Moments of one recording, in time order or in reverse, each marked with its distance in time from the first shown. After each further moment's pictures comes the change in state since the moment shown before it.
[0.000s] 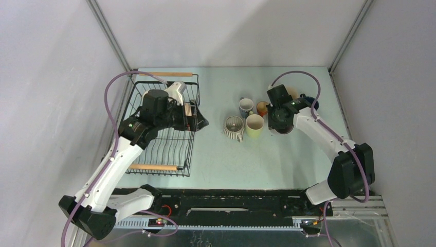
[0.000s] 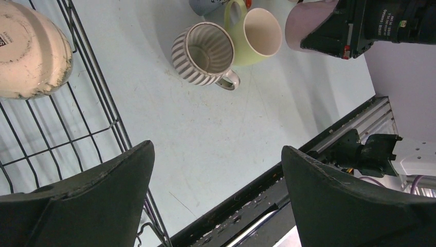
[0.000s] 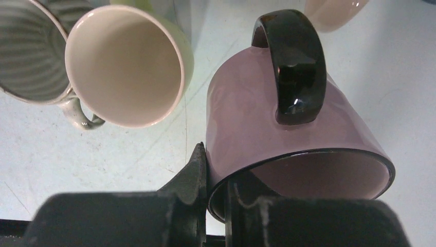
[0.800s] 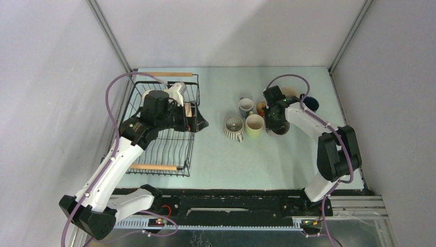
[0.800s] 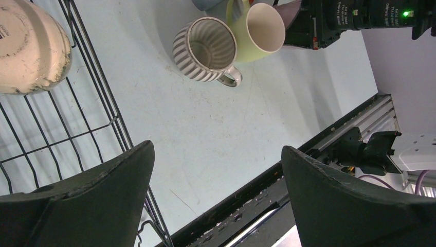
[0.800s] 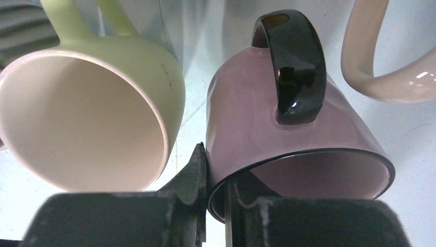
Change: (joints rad) left arm 0.000 -0.003 -0.016 0.000 0.001 0.000; right arm -0.051 0.181 0.000 0.097 -0.065 -0.071
